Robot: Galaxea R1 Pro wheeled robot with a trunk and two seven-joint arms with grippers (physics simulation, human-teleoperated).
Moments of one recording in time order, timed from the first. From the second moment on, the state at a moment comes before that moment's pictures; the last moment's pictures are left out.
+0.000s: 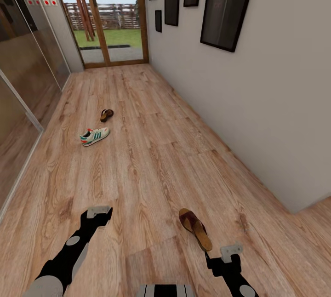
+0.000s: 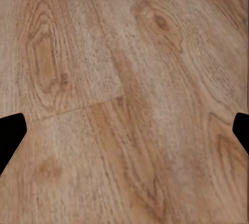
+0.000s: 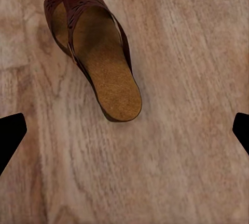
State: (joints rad) left arm -0.54 0.07 0.17 -0.56 -0.08 -0.20 -0.11; right arm -0.15 0.00 0.08 -0.93 0.08 0.03 -0.03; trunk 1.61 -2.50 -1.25
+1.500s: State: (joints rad) left arm -0.69 0.07 0.12 -0.65 -0.08 -0.04 -0.10; right arm -0.15 0.00 0.08 -0.94 0.07 0.04 -0.03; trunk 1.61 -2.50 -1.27
